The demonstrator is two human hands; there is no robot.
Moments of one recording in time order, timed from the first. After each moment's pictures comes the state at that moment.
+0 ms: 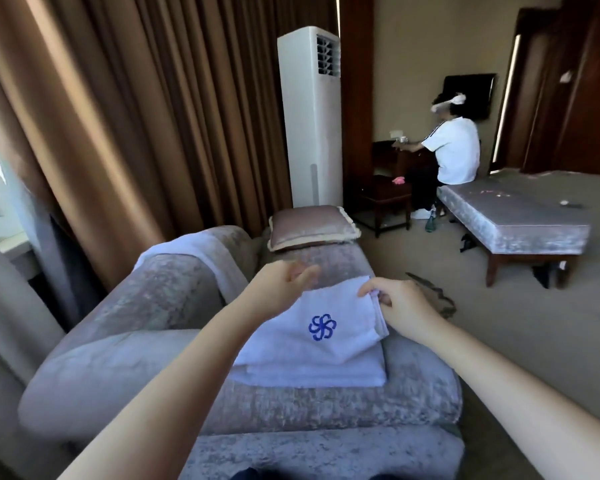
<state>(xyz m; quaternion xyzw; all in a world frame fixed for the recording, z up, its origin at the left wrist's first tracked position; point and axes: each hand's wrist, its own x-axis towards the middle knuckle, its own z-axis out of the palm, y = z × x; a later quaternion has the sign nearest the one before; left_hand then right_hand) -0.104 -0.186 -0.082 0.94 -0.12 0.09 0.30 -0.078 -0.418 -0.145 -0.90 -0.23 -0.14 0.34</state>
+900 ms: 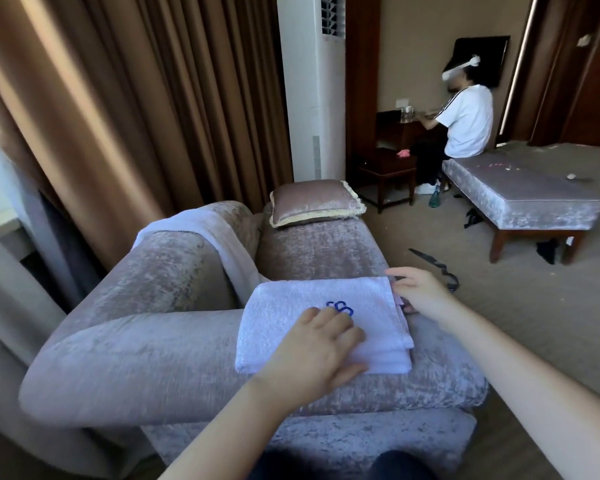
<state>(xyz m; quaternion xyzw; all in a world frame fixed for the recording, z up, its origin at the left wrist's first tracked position) -0.137 -0.183 -0.193 0.87 -0.39 0.31 0.00 -0.038 -0.407 -0.183 -0.84 0.00 0.03 0.55</state>
